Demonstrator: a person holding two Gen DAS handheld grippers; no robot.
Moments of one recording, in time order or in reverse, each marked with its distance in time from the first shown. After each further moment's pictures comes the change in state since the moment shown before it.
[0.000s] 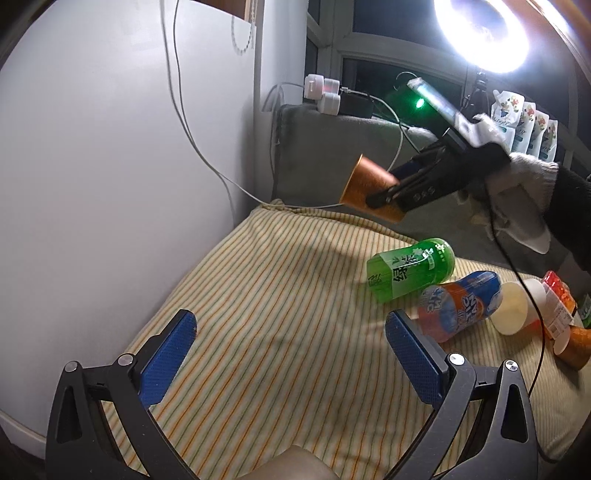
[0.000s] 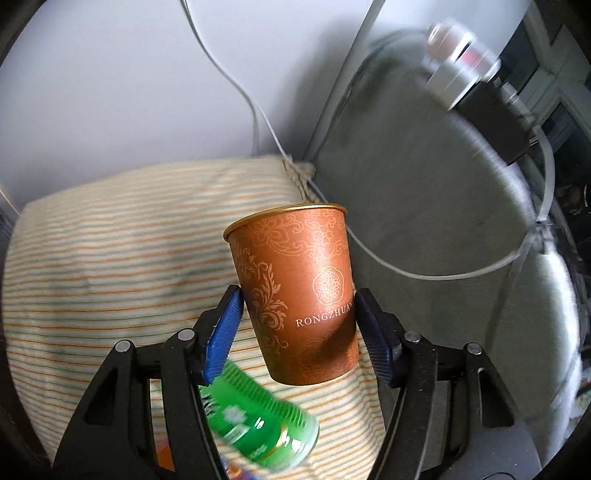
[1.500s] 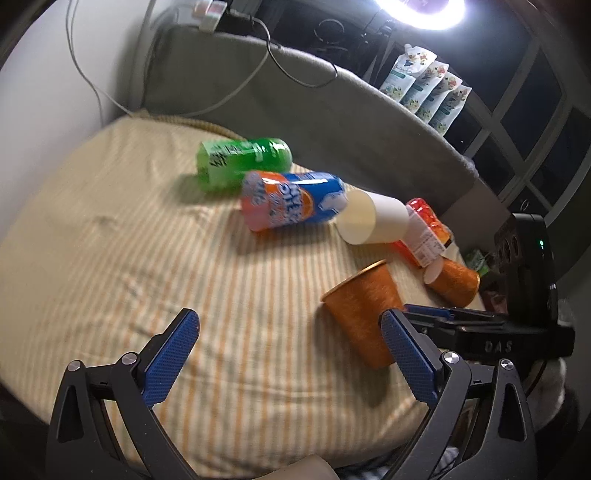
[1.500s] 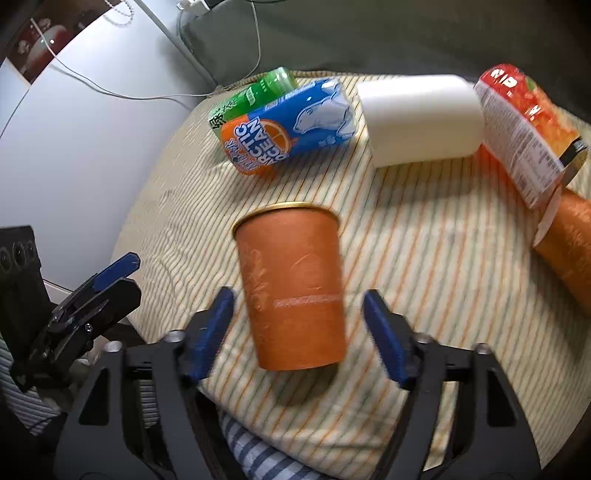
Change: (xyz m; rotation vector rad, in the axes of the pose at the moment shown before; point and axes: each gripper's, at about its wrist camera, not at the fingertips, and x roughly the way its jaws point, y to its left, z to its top) left arm -0.029 -0.082 -0.049 -0.051 0.307 -0.480; right arm -0.130 0.102 -0.281 1.023 0.021 0.186
